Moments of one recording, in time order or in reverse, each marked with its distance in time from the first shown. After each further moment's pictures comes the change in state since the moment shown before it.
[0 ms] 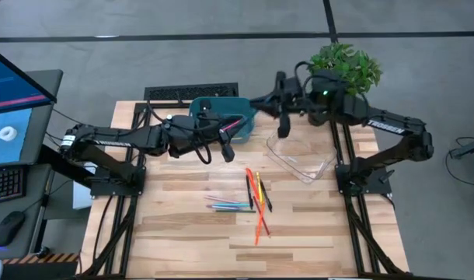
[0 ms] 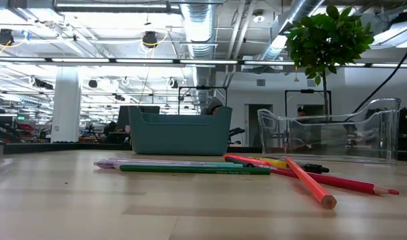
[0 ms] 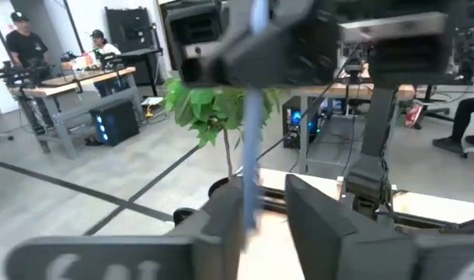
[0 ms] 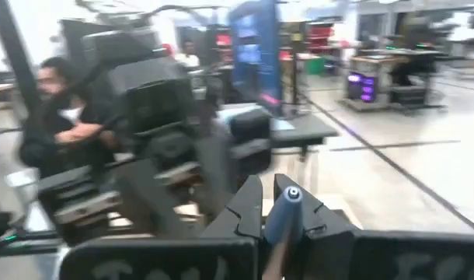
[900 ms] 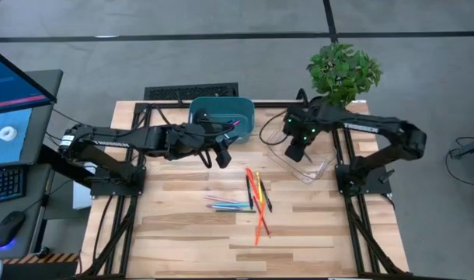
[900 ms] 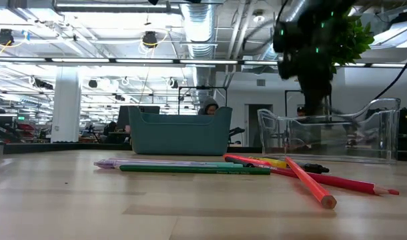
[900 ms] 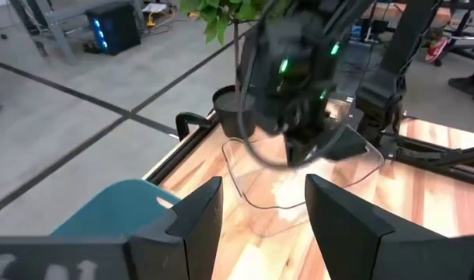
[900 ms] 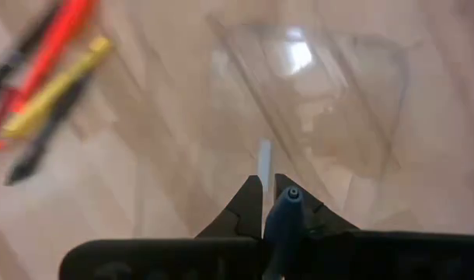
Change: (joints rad) left arm -0.013 -0.012 -0.001 -0.354 -0.027 -0.264; right arm -0.172 0.087 -0.413 -0.853 0.149 0.053
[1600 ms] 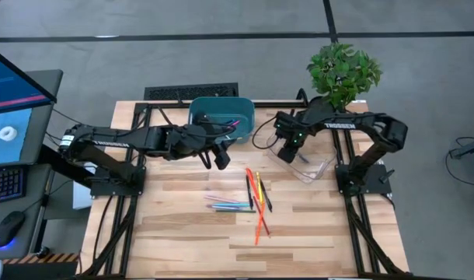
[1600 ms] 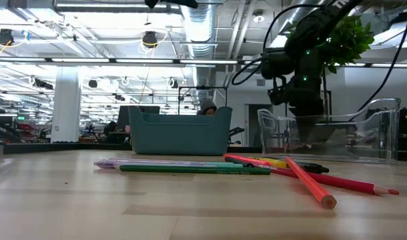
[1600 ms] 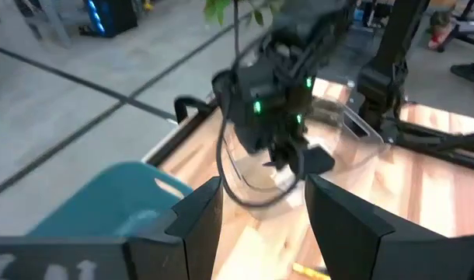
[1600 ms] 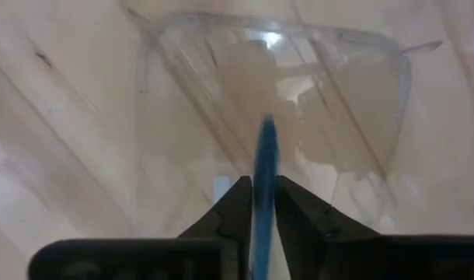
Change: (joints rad) left arm -0.001 0.000 0.000 -0.066 0.021 -0.044; right arm -0.007 0.199 -0.039 0.151 0.102 0.006
